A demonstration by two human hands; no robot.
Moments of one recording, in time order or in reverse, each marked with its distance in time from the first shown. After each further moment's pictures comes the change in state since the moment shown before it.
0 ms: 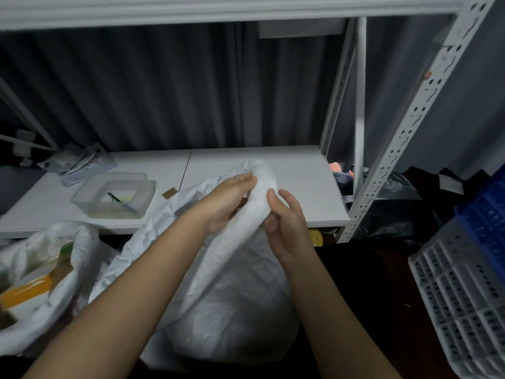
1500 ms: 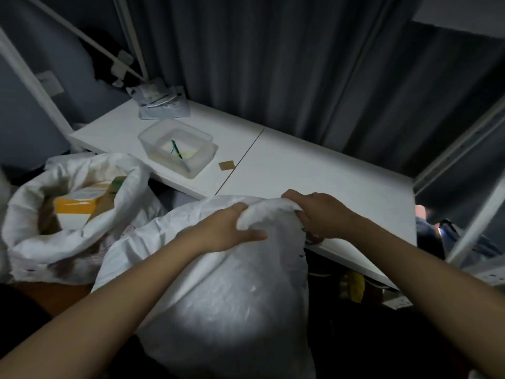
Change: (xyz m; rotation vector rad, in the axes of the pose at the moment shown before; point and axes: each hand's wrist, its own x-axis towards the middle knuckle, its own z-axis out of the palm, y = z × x) left_hand 0.025 -0.105 -0.111 0.647 0.315 0.072; right_hand 0.184 0.015 0.032 -2.234 -1.180 -0.518
